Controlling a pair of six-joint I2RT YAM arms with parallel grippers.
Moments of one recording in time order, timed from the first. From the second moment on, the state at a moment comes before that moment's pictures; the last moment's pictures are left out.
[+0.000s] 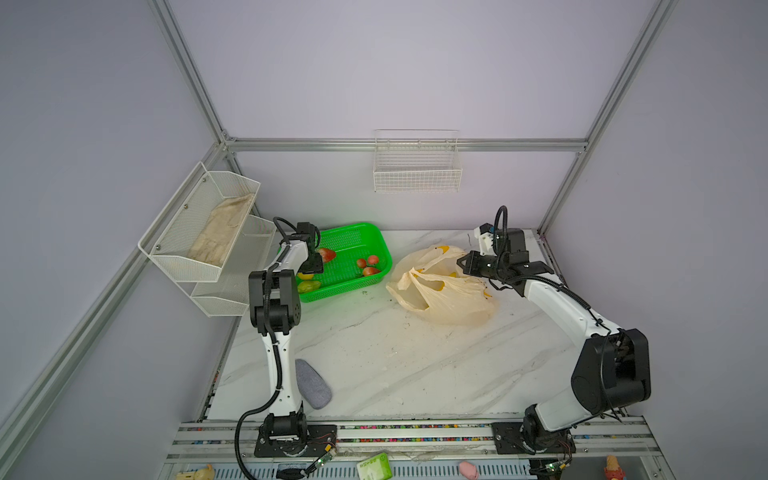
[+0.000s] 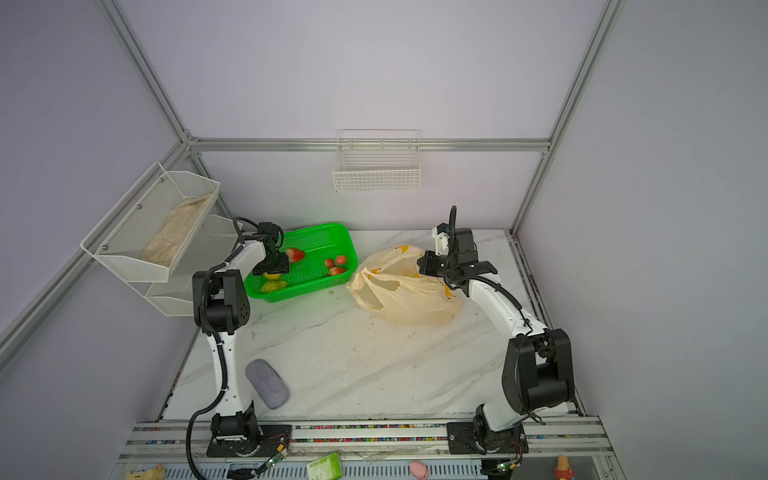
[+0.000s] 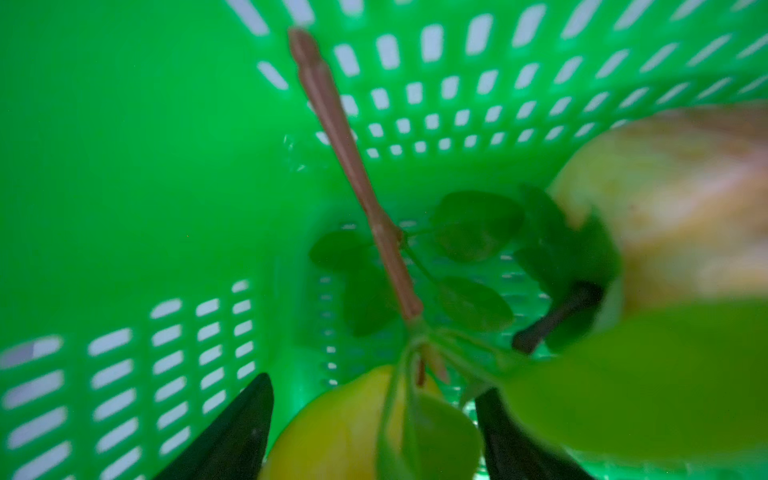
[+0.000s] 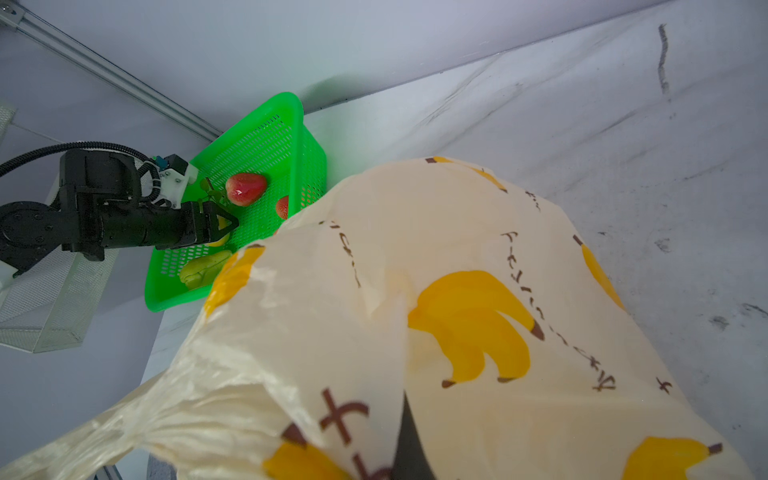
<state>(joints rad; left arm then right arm) 0.06 2.33 1.95 -0.80 -0.26 -0.13 0.23 1.55 1.23 -0.34 -0.41 0.40</state>
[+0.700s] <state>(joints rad) 0.06 2.22 1.95 -0.82 -0.18 -0.16 0.23 1.55 1.23 -0.34 -0.41 0.40</state>
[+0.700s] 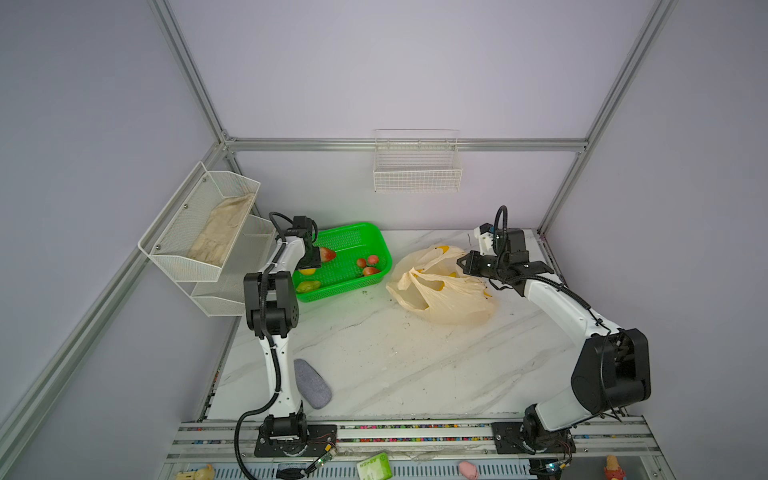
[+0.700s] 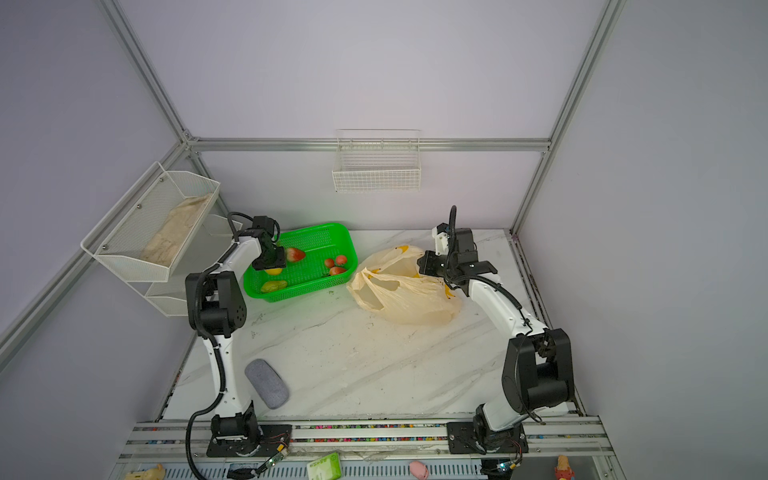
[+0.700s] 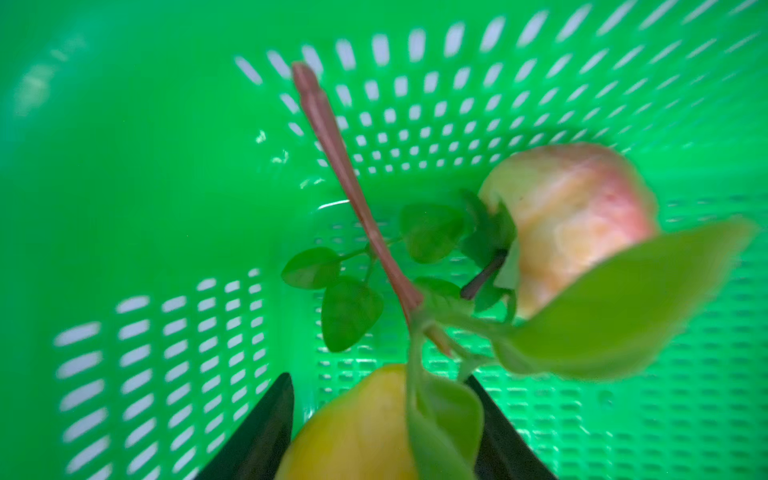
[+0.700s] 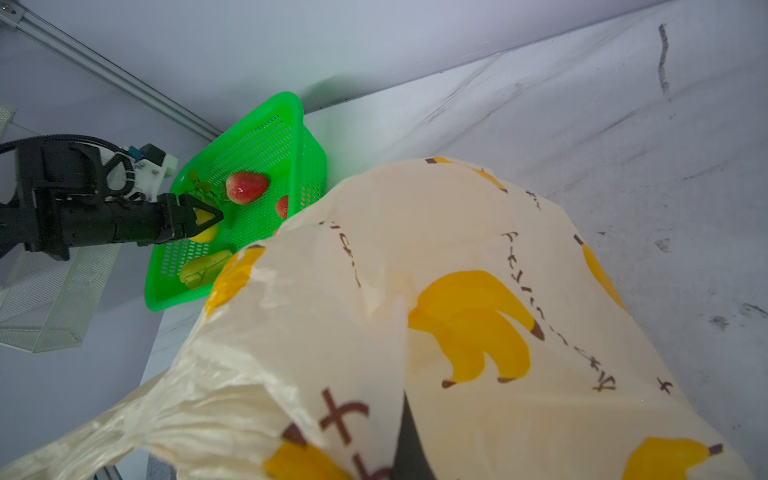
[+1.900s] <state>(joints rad) -0.57 1.40 0.94 0.03 0.53 -0.75 0.23 1.58 1.23 -0.33 -0.41 0.41</state>
